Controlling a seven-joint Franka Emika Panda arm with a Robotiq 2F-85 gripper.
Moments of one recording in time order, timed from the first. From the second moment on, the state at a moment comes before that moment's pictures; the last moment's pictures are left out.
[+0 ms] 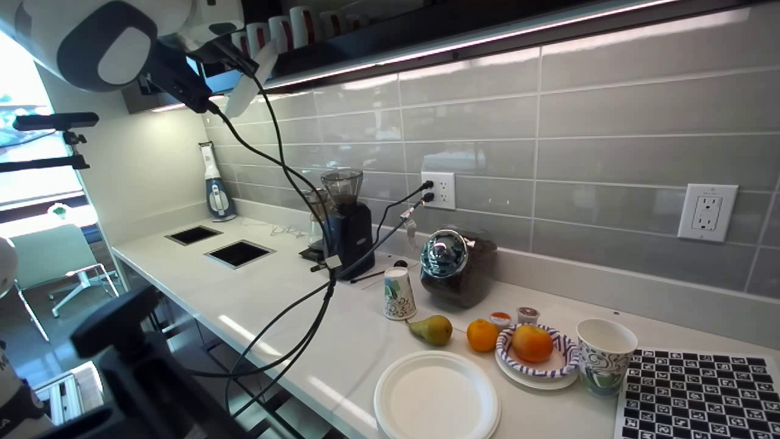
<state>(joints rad) -2.28 1.18 2.30 -2.59 -0.10 2.81 -0.03</state>
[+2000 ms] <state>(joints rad) -2.30 1.11 2.30 -2.44 0.11 3.14 0.32</state>
